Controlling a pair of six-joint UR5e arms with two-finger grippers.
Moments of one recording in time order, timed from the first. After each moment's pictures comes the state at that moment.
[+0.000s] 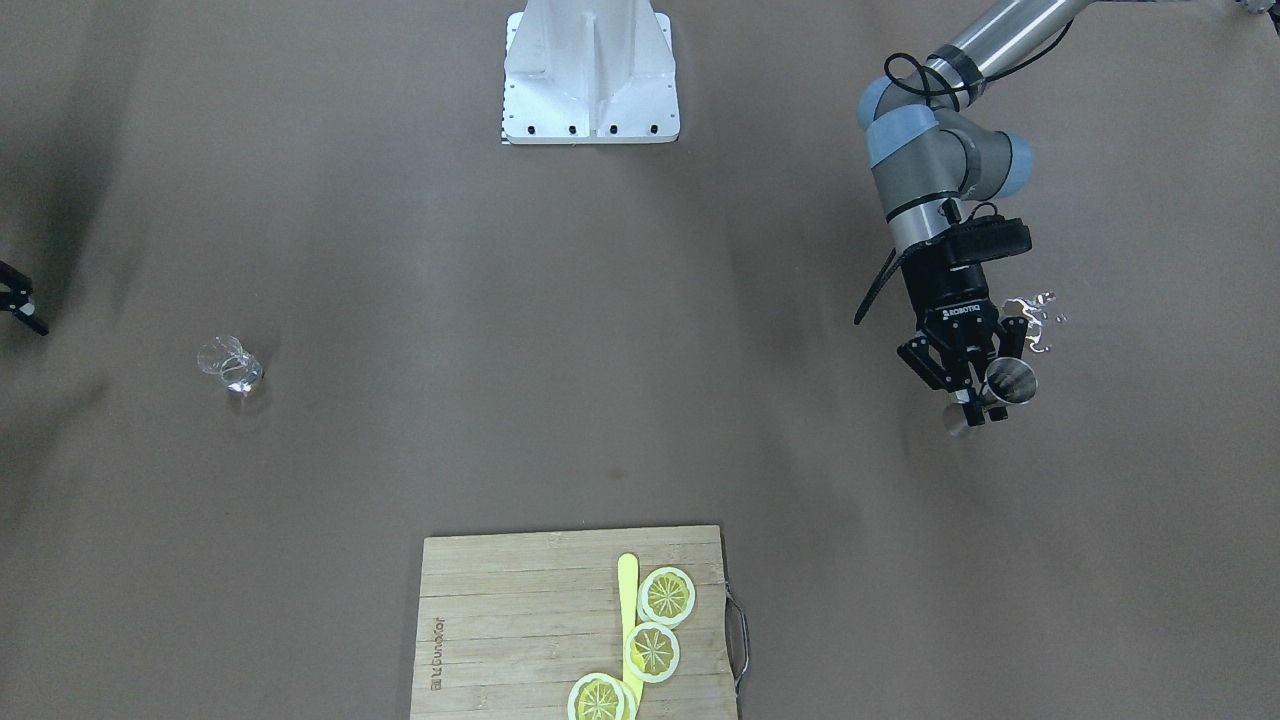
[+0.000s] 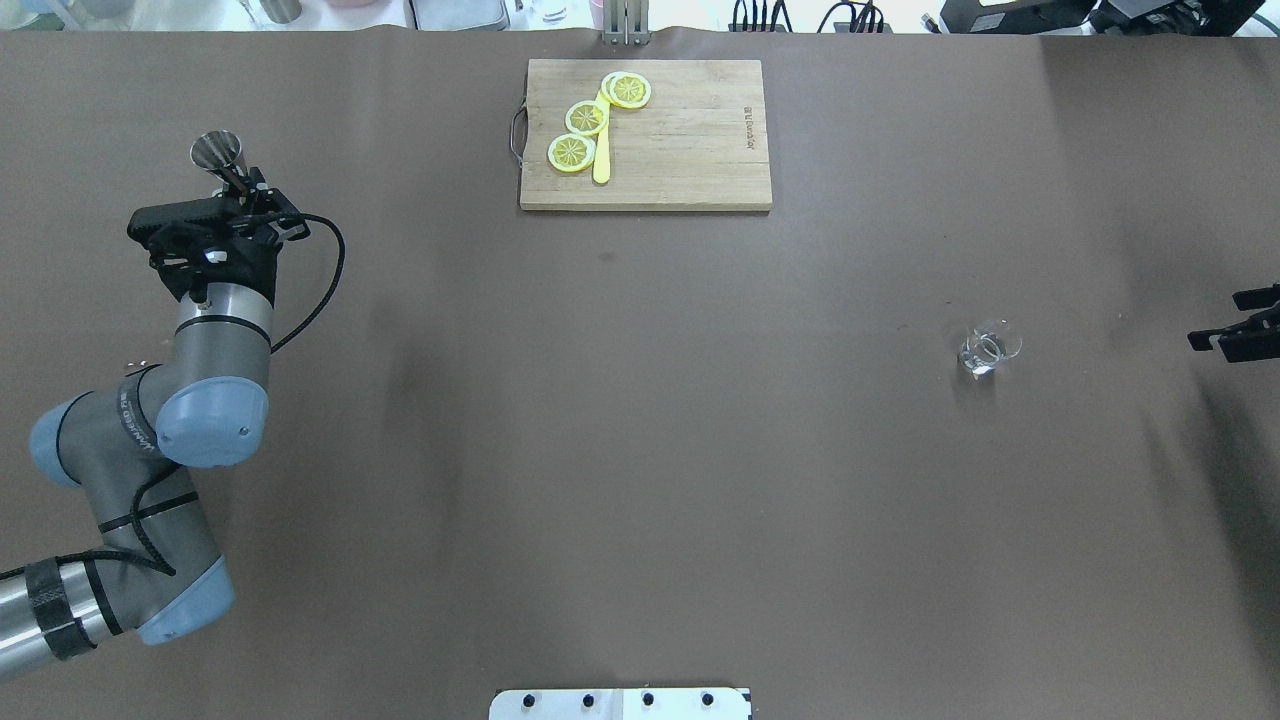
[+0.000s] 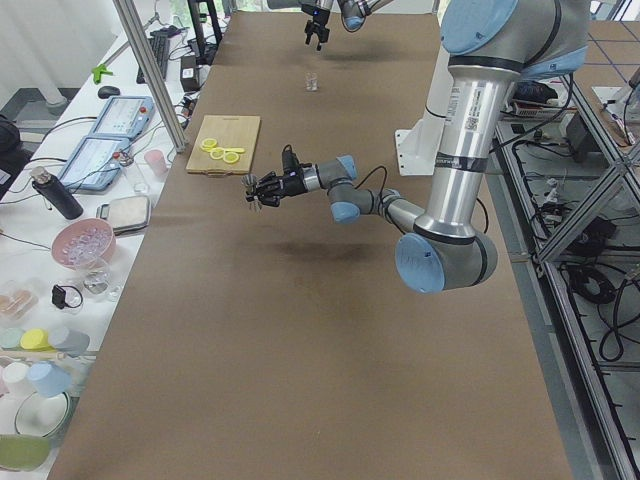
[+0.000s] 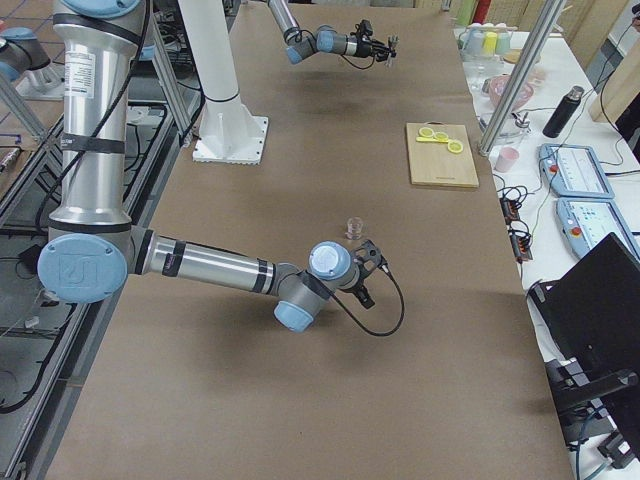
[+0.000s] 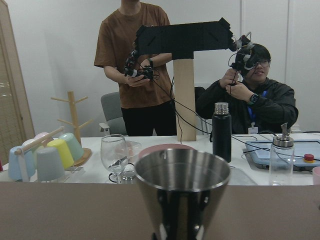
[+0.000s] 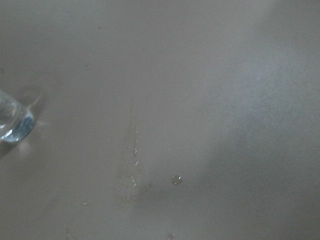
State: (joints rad) left arm -0.53 -1.80 -1.60 -2.26 -0.60 -1.30; right arm 1.23 -1.67 1.43 -0.50 2.34 0.27
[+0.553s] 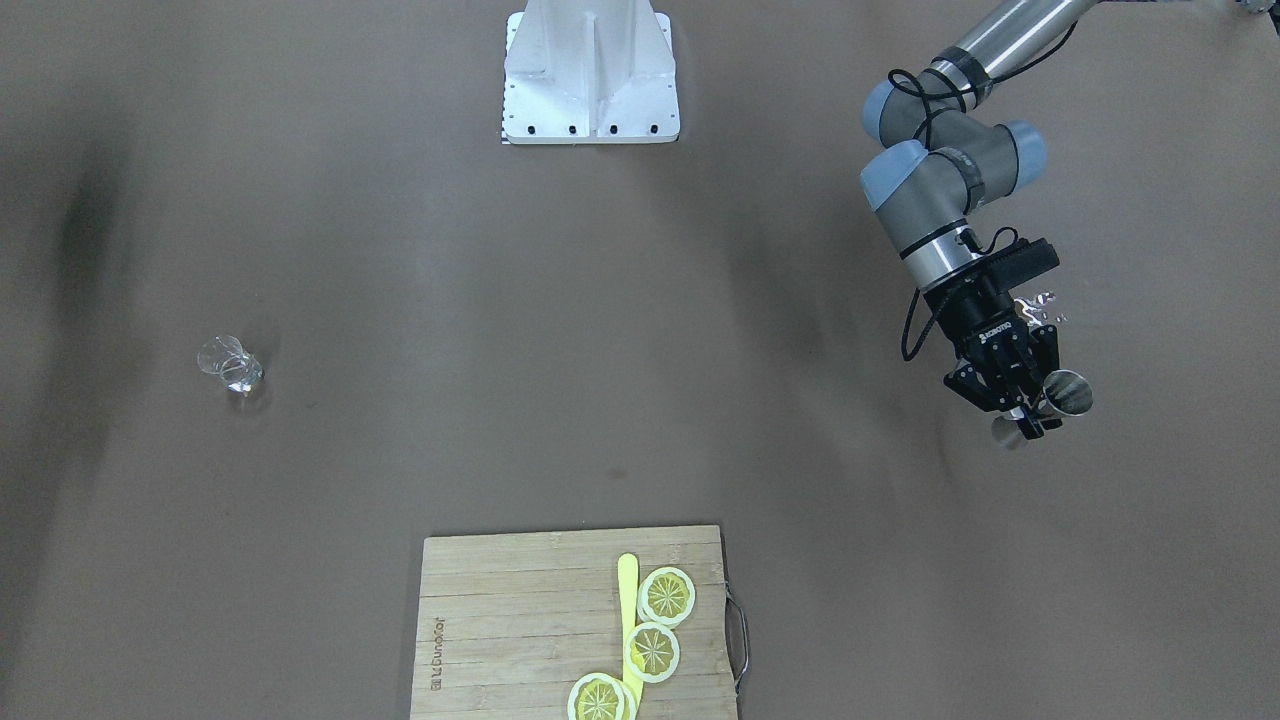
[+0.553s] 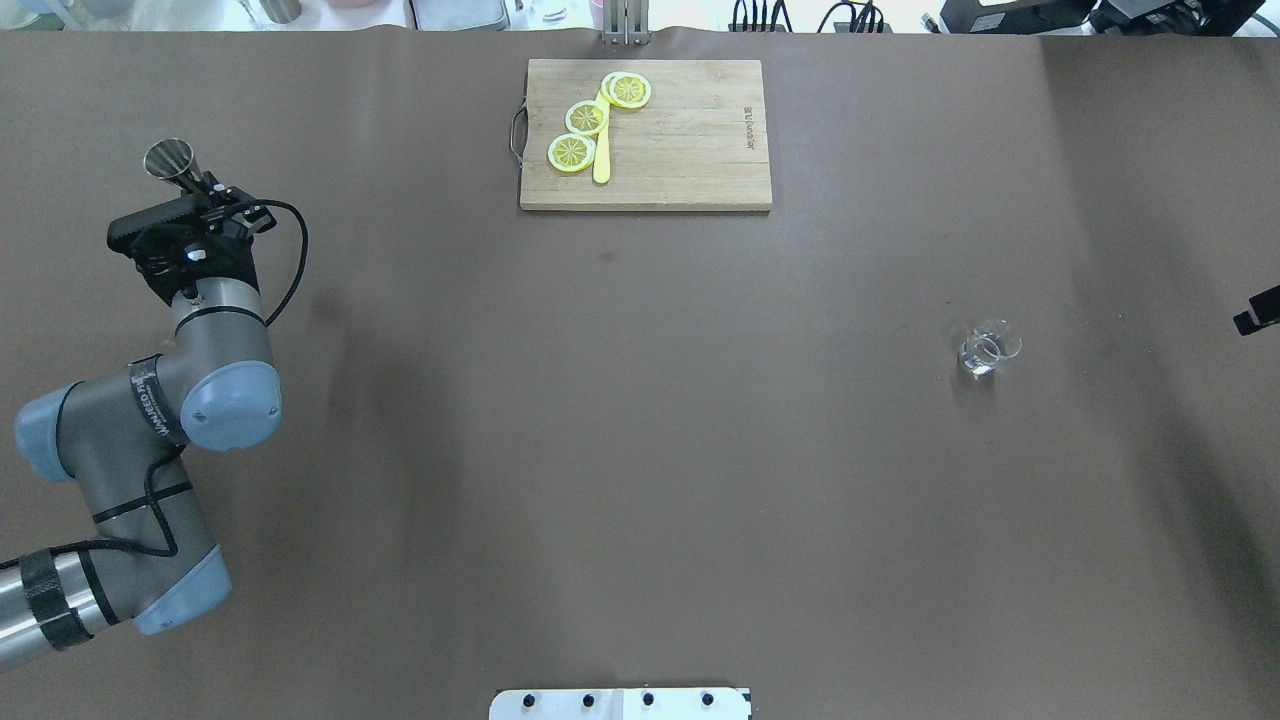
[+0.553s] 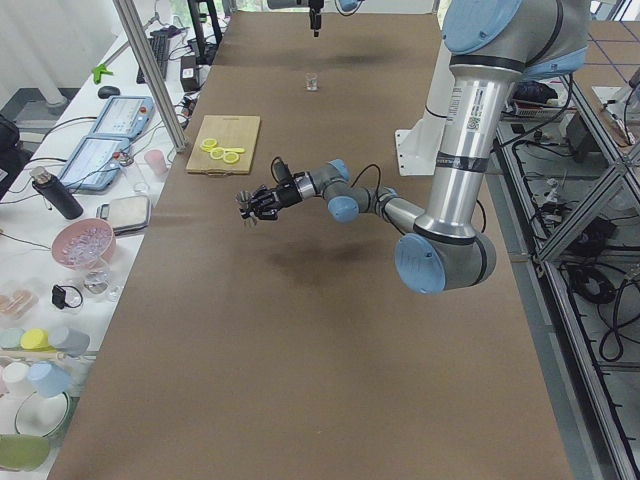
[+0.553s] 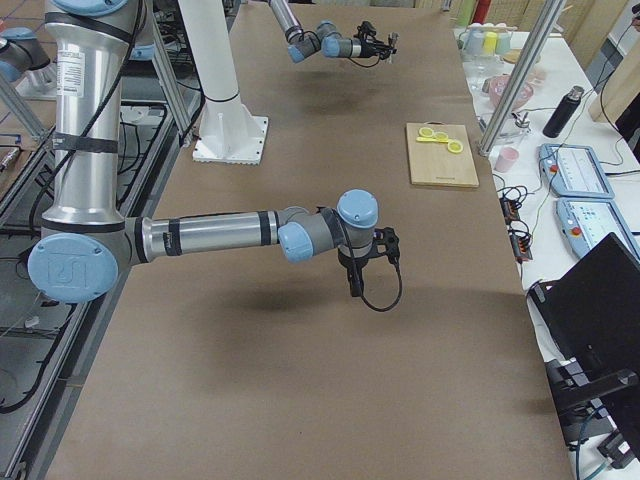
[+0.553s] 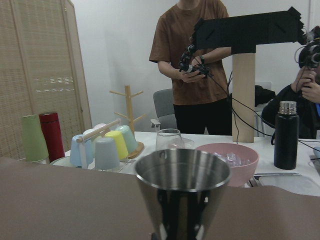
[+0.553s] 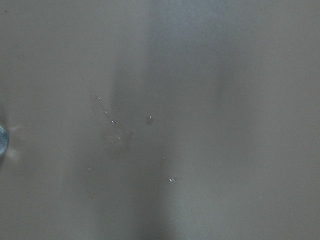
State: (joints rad) left arm -0.55 -1.80 -1.60 -1.92 -0.58 -1.67; right arm 1.29 -1.68 1.80 -1.42 2.32 0.27
